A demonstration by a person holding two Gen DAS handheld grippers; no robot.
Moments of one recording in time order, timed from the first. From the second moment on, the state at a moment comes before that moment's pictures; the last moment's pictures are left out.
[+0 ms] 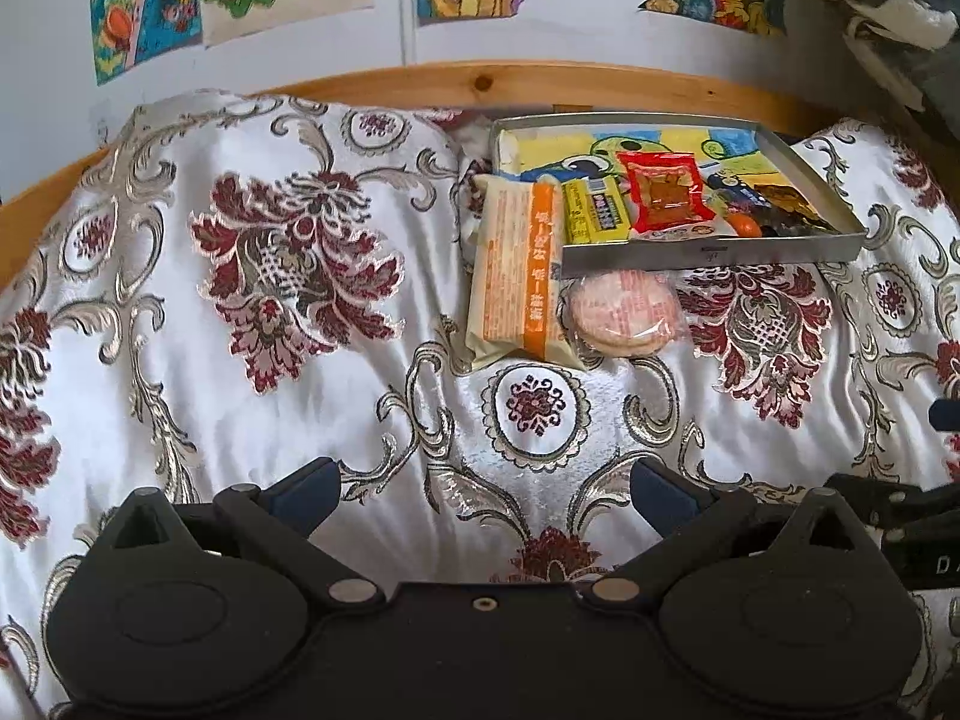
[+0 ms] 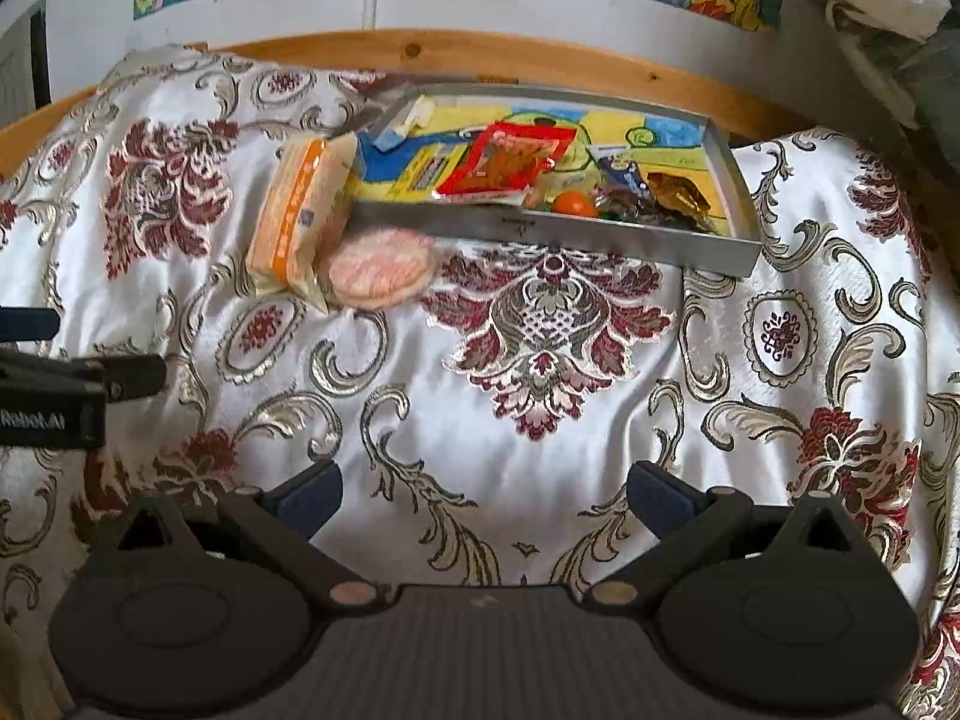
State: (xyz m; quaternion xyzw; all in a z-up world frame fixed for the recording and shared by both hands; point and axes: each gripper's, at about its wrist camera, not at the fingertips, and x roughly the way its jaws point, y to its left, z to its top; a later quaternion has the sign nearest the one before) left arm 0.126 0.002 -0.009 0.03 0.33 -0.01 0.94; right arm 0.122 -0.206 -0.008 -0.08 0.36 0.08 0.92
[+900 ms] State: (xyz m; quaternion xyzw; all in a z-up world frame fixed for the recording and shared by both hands) left arm 0.180 0.034 -0.011 0.01 0.33 -0.03 0.95; right arm 0.164 -0.162 -0.025 -0.18 0.34 0.17 0.91
